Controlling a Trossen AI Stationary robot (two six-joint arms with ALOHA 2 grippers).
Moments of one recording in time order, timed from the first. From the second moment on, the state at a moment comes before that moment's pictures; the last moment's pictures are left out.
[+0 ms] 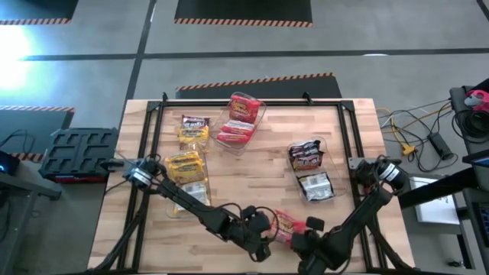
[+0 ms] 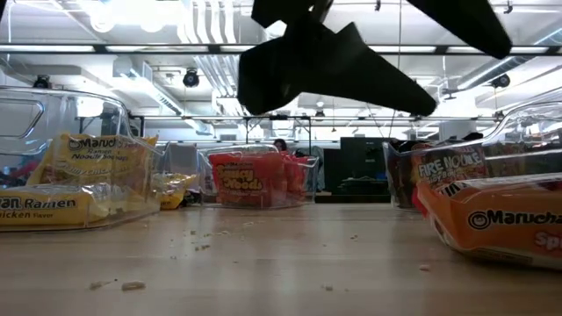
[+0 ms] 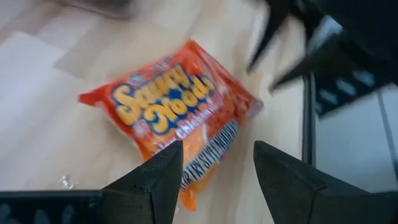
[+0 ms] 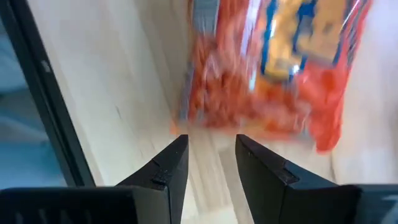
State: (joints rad) left arm -0.52 2.15 1.58 -0.14 -0.38 -0.82; right arm 0.86 1.93 1.43 -0.93 0.16 1.12
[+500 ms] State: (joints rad) left arm -0.44 2.03 1.54 -0.37 -0.23 -0.78; right arm 0.92 1.86 1.33 -0.92 0.29 1.51
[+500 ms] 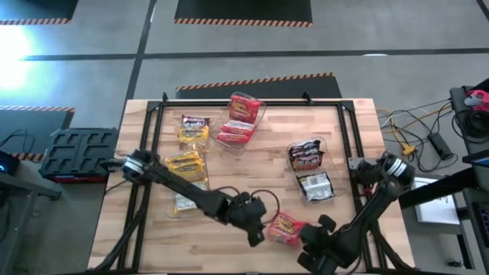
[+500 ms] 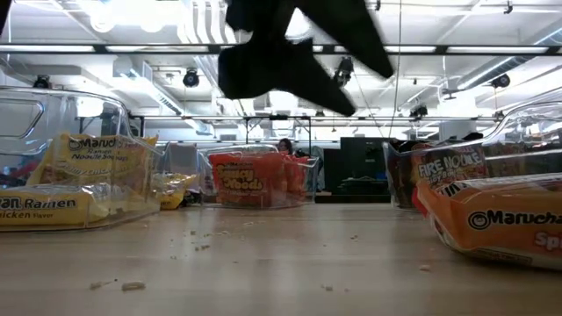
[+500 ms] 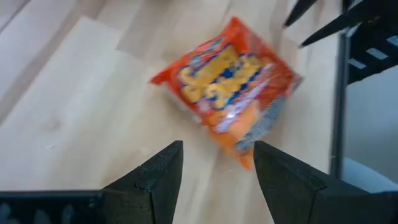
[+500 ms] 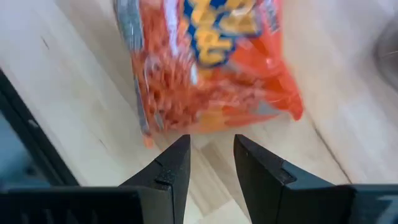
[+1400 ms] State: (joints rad) left arm -0.29 2.01 0.98 0.62 0.09 -1.03; right arm 0.92 1.60 0.77 -0.18 0.34 1.82
